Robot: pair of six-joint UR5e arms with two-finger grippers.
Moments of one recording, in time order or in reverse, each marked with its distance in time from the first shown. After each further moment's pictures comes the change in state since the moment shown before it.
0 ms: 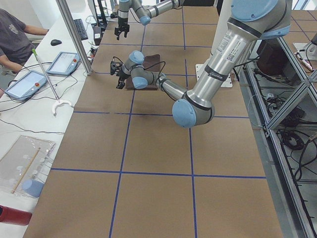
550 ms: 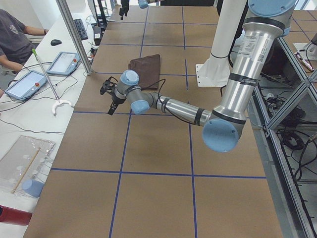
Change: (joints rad) left arm -0.401 0.257 -0.002 0.048 -0.336 0.777; right arm 0.271 -0.219 0.015 -0.109 0.046 -0.770
